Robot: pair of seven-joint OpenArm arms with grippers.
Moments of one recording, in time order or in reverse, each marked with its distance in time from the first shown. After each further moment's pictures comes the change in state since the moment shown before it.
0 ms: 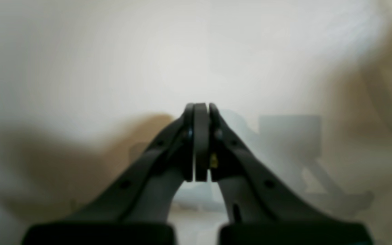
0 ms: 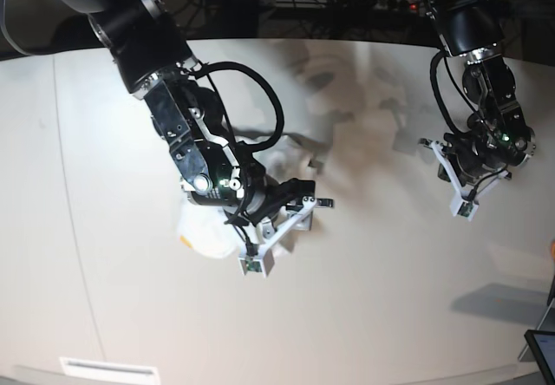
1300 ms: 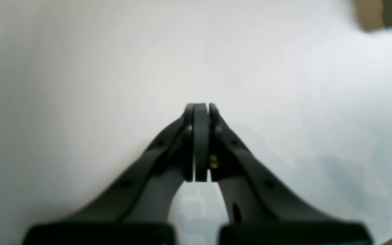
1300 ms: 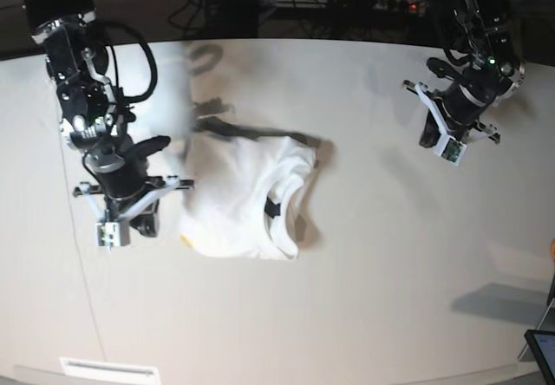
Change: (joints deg) left arm 22.4 1.2 -0.6 17.7 0.2 -0.3 -21.5; right arm -17.7 23.9 14.2 14.4 0.0 10.6 26.4
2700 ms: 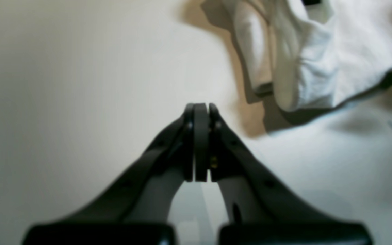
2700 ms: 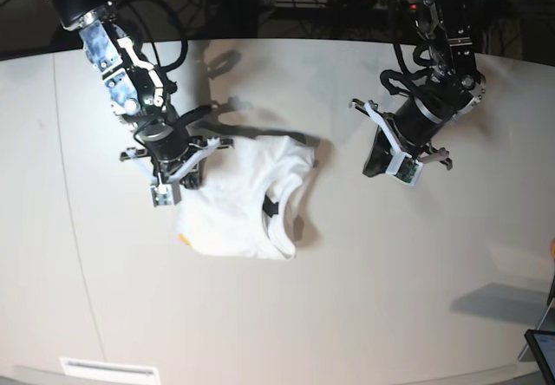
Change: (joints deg) left arm -4.9 6.9 9.4 0.7 0.9 0.3 -6.2; right arm -2.4 -4.7 -10.4 -14.2 0.0 0.3 8.1
